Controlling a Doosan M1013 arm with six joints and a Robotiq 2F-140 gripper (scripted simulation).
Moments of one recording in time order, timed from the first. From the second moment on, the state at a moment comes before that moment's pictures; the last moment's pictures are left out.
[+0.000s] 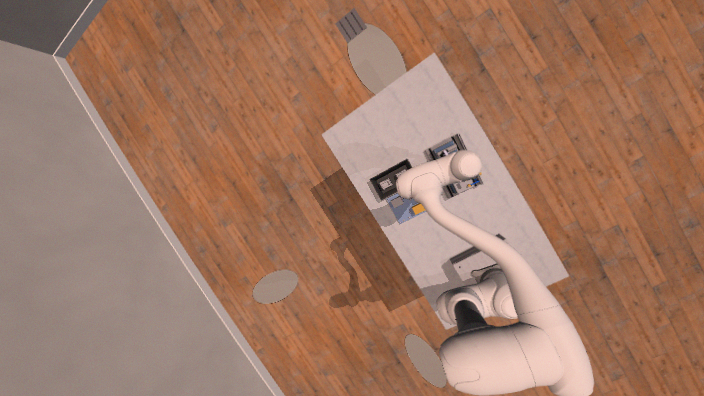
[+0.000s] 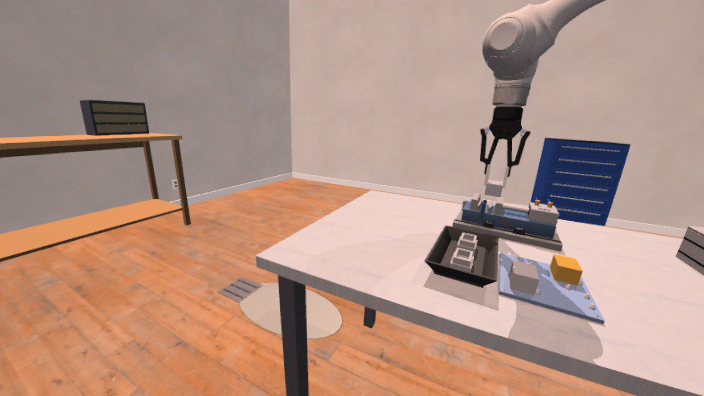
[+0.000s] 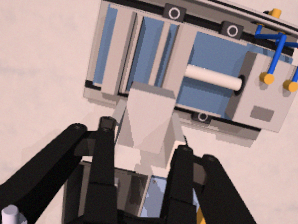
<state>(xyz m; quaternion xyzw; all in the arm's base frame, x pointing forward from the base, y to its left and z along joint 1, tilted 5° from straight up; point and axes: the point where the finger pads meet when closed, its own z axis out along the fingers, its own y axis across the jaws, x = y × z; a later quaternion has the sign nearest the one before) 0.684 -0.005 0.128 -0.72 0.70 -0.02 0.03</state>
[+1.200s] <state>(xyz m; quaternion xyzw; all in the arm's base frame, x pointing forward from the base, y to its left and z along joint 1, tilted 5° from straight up) 0.698 -0.063 0.128 -0.71 0.70 -0.02 0.04</state>
